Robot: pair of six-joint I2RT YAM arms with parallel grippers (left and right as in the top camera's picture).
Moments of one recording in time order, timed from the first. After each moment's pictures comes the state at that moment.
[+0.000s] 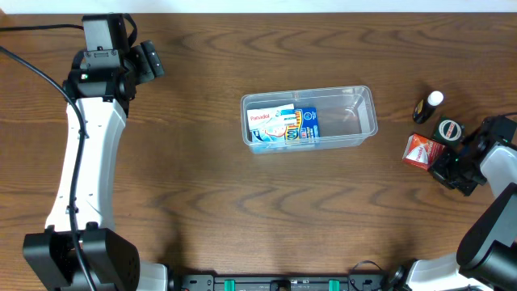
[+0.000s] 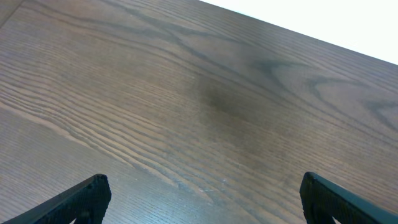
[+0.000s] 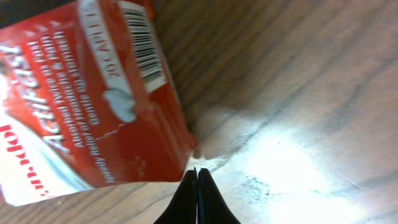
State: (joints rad) left arm 0.06 1.62 1.50 -0.71 -0.20 -0.26; right arm -0.53 1.69 0.93 -0.70 -0.09 0.21
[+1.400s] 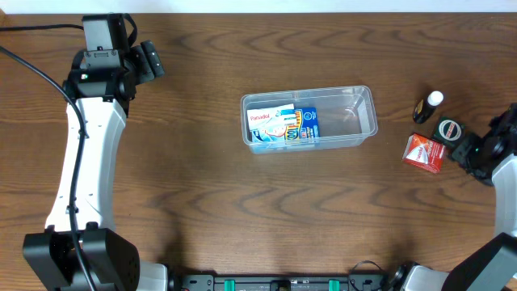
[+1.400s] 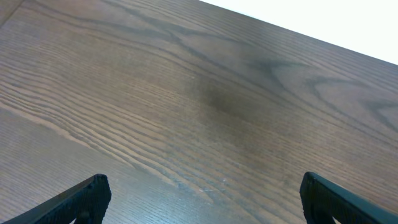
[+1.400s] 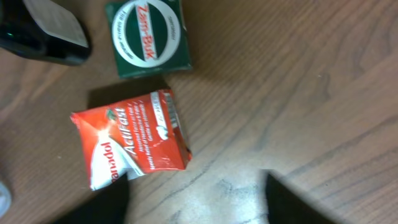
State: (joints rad) left arm 0.06 1.62 1.50 -0.71 -0.20 -0.26; right arm -0.52 1.46 1.01 -0.73 0.00 0.21
